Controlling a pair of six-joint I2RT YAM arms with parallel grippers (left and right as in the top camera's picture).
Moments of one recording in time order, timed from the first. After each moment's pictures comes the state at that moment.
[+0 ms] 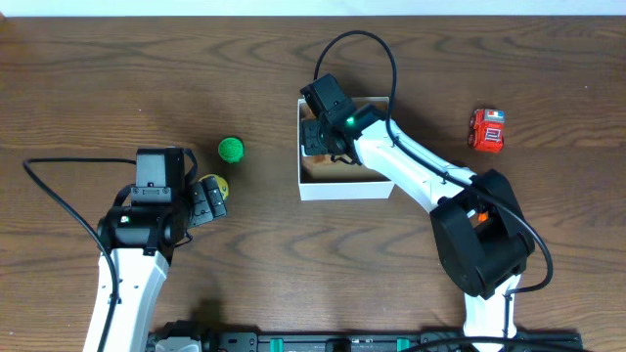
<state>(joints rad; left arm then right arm) -0.03 1.08 0.86 -0.91 -0.12 -0.33 0.62 2.06 1.54 -0.56 0.02 0.50</state>
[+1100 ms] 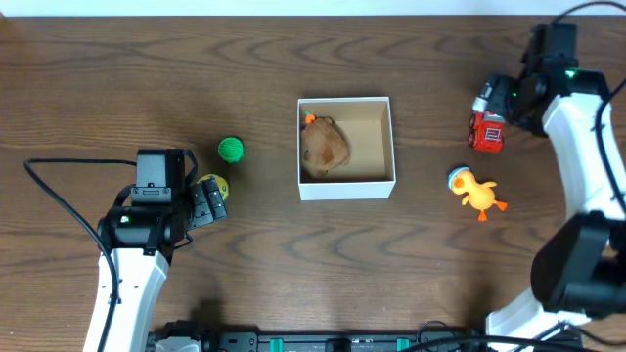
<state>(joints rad) -0.03 1.08 0.86 -0.93 -0.11 -0.33 -0.14 1.84 1.54 -0.89 0.02 0.32</state>
